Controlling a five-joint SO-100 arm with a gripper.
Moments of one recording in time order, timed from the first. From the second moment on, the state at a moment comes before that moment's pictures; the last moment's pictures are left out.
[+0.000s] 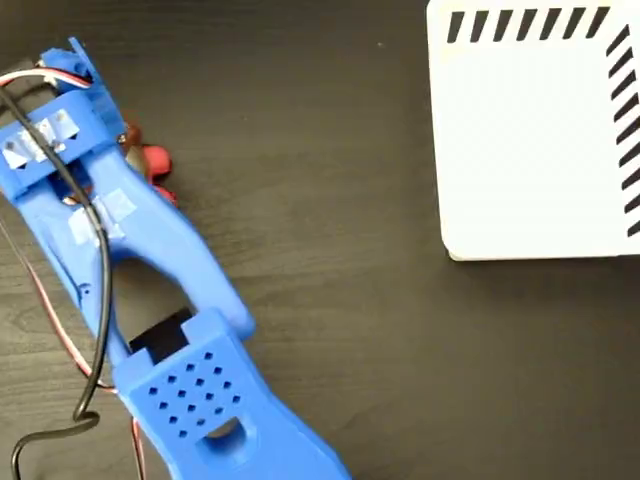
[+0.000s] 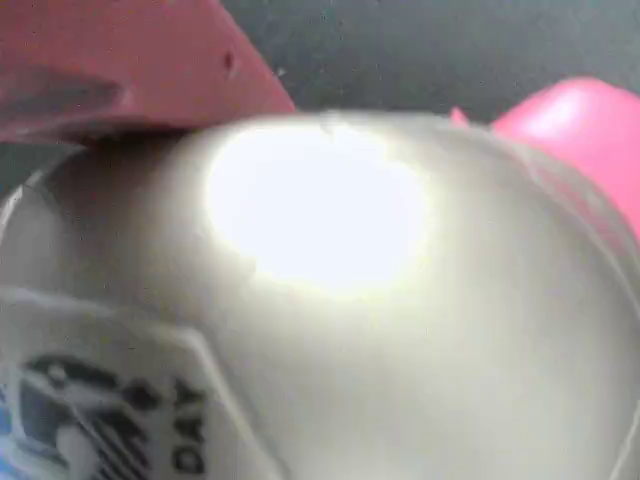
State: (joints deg) arm -23.7 39.3 41.7 90.8 61.1
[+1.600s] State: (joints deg) arm 7.7 105.1 76.5 91.8 -6.6
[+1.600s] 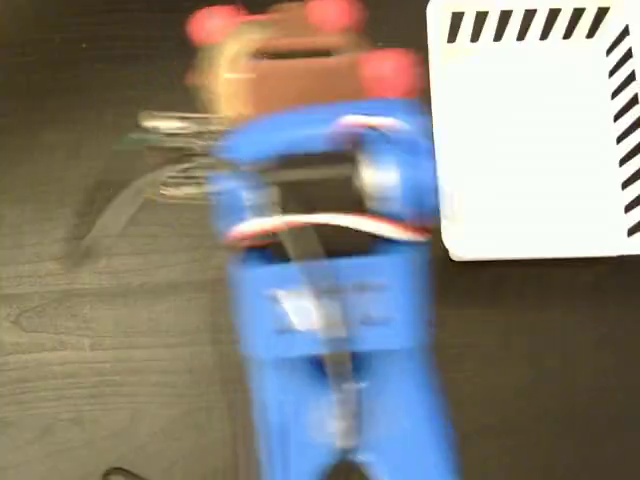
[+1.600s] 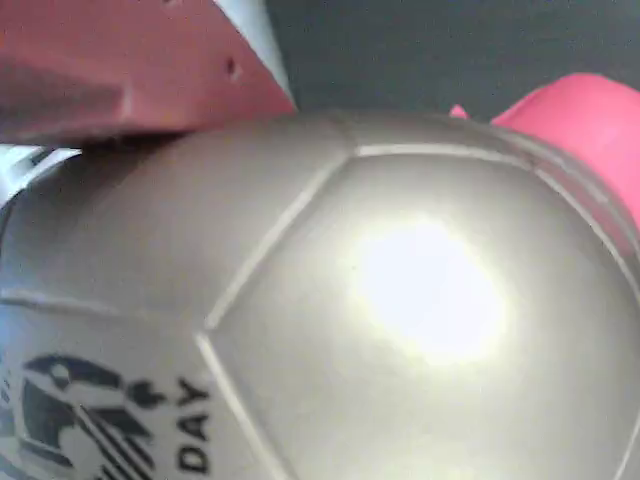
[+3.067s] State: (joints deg) arm 33.9 59.2 52.6 91.4 -20.3
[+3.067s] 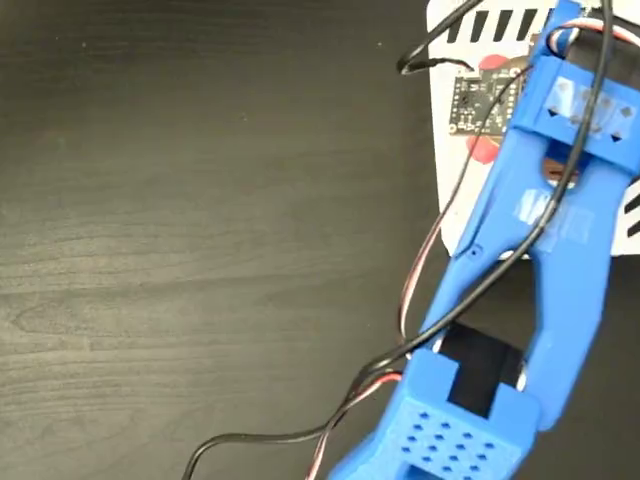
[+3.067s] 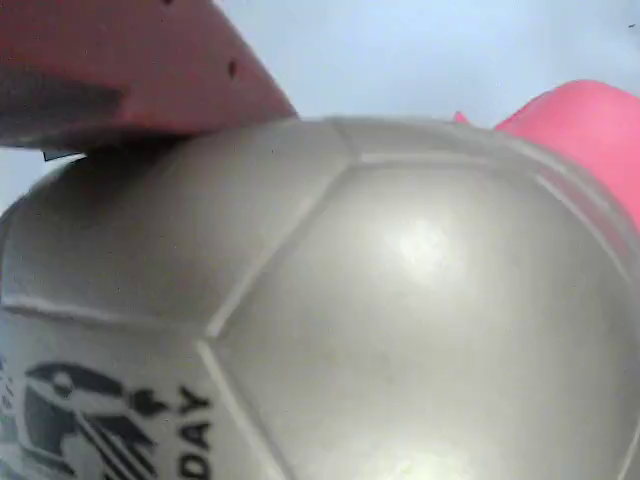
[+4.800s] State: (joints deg) arm 36.7 54.0 50.7 89.5 -19.6
